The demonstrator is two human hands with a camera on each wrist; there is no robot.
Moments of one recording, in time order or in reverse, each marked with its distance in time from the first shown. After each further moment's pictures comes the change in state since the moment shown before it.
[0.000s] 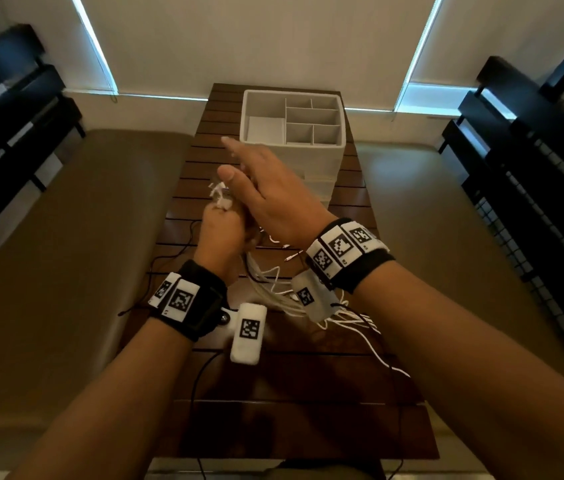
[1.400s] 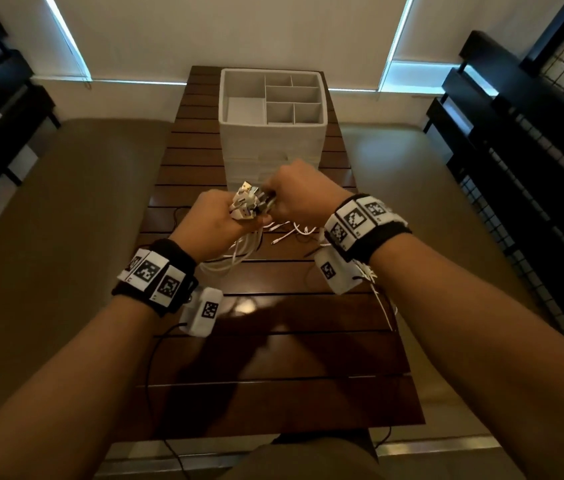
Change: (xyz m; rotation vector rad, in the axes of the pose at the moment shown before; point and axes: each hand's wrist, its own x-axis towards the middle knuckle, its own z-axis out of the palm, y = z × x) left_hand 0.017 -0.009 -0.034 1.005 -0.316 0.358; right_hand -0.021 0.045 -0.026 -0.493 -0.350 0.161
